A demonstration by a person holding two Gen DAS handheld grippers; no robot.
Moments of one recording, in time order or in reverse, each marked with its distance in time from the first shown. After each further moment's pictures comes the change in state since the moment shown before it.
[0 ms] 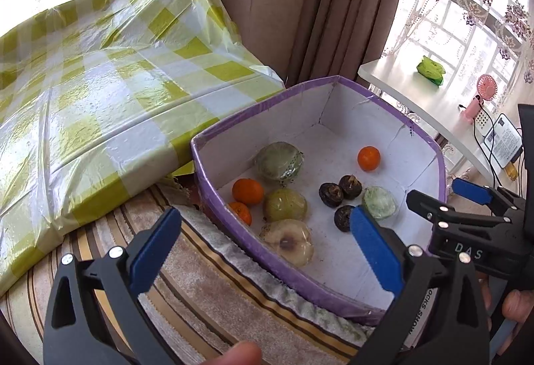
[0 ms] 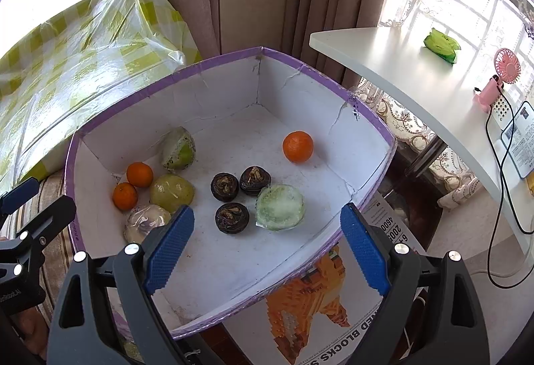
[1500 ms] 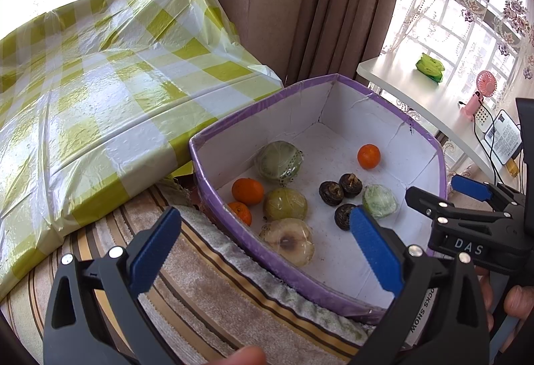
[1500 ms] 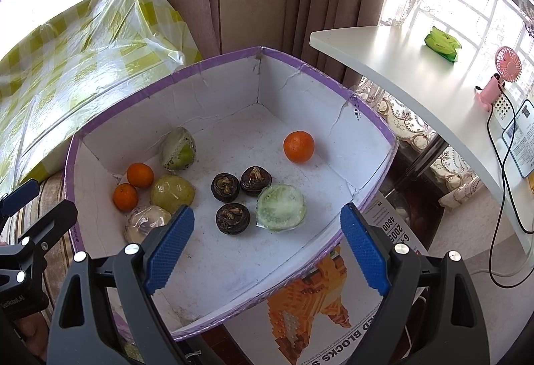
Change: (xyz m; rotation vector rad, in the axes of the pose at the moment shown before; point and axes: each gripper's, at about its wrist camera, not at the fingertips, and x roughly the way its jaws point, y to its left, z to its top) left arm 0.000 -0.002 -0.001 0.012 -0.002 0.005; right arm 0.002 -0.001 0.000 0.002 0.002 0.002
